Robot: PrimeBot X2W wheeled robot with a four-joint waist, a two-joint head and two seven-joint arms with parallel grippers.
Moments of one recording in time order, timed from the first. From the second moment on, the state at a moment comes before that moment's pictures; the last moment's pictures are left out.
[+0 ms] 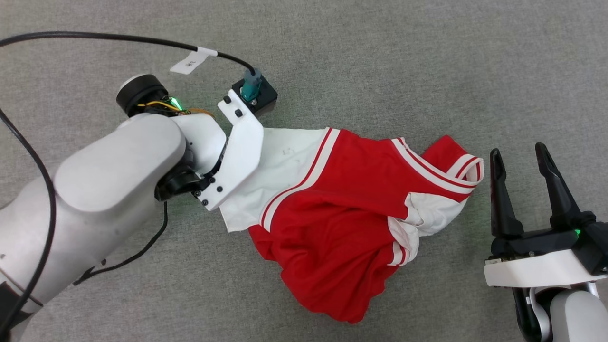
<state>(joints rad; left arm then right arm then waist) -1.21 0.61 -1.26 0.28 -0.91 -0.13 0.86 -0.14 -0.05 -0.03 -0.04 0.07 0.13 -0.26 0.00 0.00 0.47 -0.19</state>
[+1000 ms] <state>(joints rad) -1.11 0.77 -1.23 0.55 -1.02 -0.11 0.42 -0.13 -0.05 -0.03 -0.03 0.01 0.13 -0.26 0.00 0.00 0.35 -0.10</state>
